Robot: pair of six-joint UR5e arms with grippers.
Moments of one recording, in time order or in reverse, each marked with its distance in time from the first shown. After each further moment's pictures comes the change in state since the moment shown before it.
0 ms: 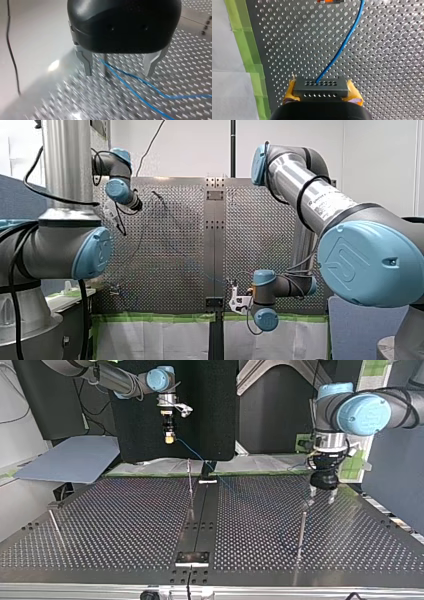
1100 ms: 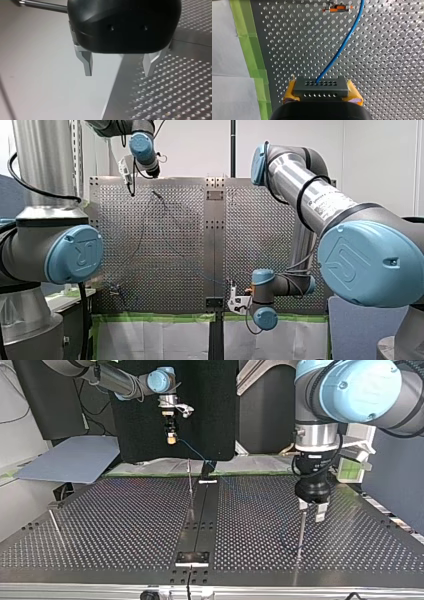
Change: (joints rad) left arm -0.309 0.025 0.328 -0.329 -0.328 0.330; right arm 0.004 0.000 -0.016 0.034 -0.025 0.002
